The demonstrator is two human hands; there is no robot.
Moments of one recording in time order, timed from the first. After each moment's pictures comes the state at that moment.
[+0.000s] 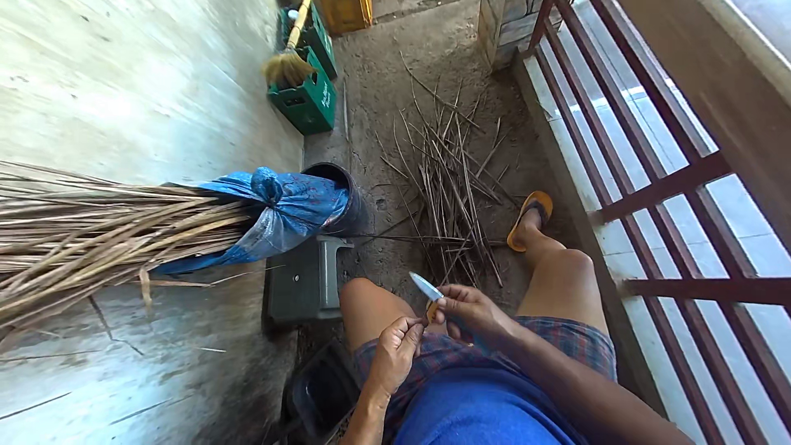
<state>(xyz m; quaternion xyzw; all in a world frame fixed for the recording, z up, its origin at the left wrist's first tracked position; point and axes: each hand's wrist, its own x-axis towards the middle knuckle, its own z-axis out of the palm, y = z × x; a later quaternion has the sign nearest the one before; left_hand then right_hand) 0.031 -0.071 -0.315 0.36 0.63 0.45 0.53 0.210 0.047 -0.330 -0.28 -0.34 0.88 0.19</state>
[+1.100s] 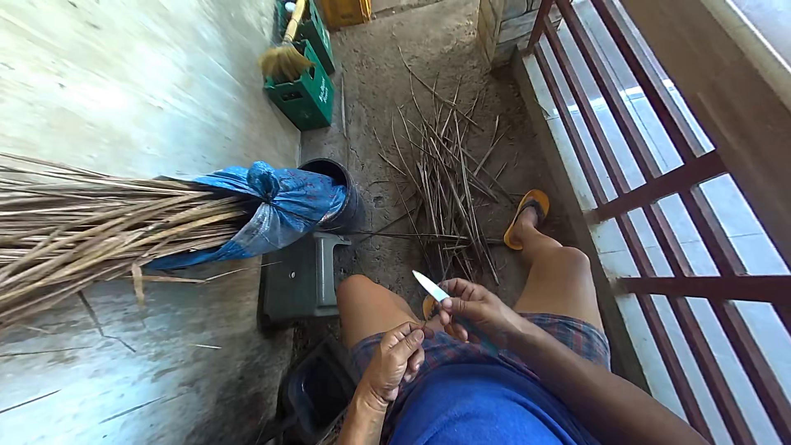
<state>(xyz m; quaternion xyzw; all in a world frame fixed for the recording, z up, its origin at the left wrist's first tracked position) 0.028 -0.079 -0.301 0.21 0.53 0.43 0.70 0.222 0.048 -0.328 -0.23 -0.30 0.91 0.19</state>
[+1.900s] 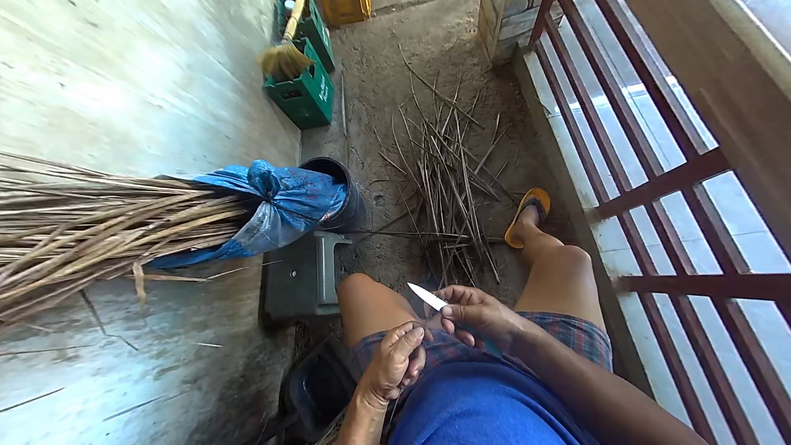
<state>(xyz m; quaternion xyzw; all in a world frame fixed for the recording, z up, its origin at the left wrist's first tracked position) 0.028 -0.077 -0.295 0.22 0.50 0.43 0.72 0.223 0.045 -0.333 -0.18 -0.30 0.92 0.15</state>
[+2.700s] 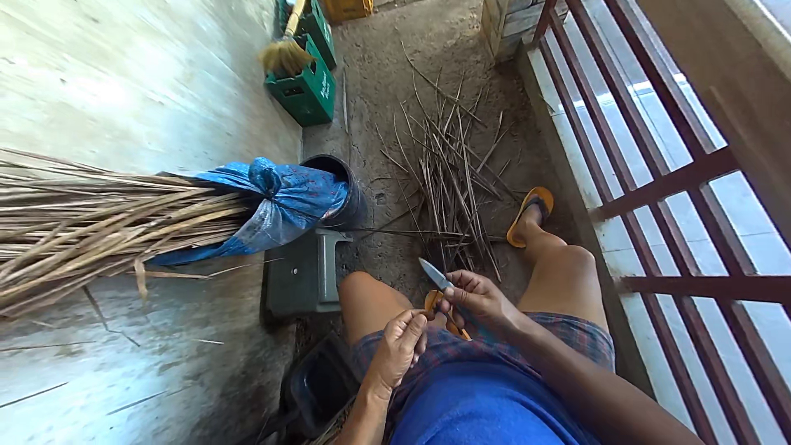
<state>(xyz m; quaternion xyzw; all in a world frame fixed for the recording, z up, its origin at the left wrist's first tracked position) 0.036 -0.065 -0.300 0.28 0.60 0.43 0.61 0.217 0.050 -0.330 -0.27 -0.37 0.86 0.24</state>
